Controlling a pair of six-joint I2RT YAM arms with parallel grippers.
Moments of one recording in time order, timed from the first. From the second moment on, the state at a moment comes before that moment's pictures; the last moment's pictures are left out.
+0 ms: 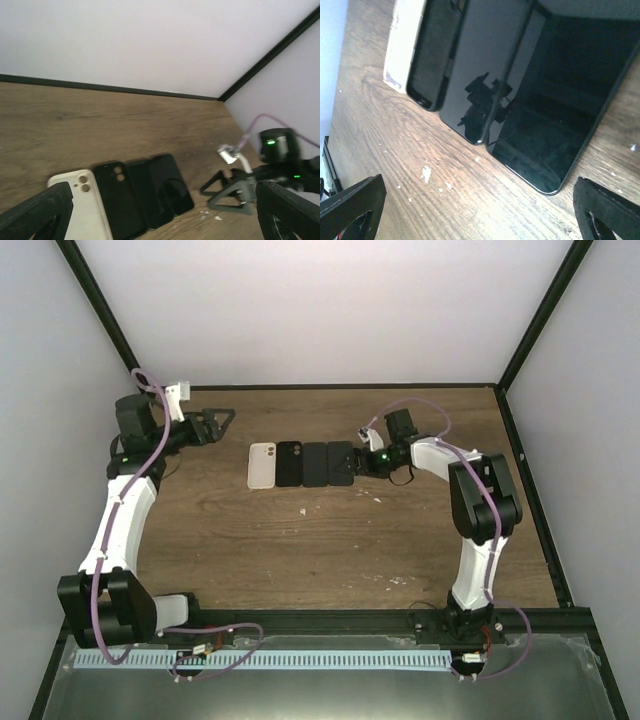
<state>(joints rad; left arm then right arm) 0.08 1.26 1.09 -0.21 0.75 -0.33 0.30 1.96 1.27 -0.38 -0.73 0.19</state>
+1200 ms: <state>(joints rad) 0.14 1.42 0.36 0.78 0.27 -0.08 -0.12 1.36 0.44 0.55 -0.46 -0.02</state>
